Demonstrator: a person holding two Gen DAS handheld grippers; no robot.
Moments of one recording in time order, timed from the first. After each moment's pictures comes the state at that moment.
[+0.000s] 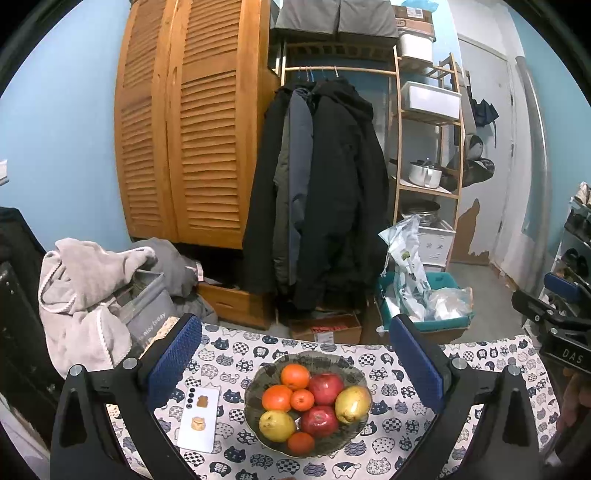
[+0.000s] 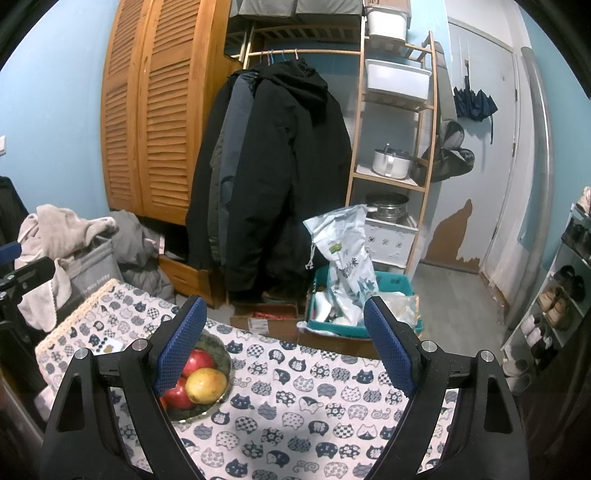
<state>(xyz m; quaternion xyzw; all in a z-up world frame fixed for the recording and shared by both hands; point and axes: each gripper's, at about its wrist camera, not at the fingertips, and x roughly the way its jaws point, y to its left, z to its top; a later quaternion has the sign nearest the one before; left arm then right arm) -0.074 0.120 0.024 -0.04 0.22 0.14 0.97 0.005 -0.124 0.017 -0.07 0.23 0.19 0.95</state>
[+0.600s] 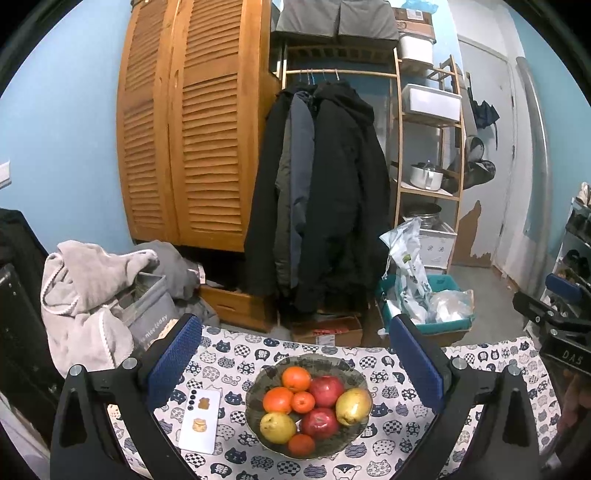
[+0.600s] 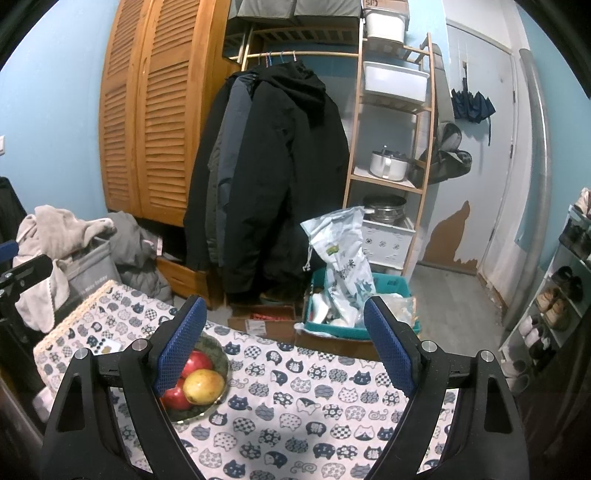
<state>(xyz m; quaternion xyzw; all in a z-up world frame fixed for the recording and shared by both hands) -0.069 0.111 0.030 -0.04 0.21 0.14 0.97 0.005 -0.125 0.017 -0.07 0.23 0.19 0.95</state>
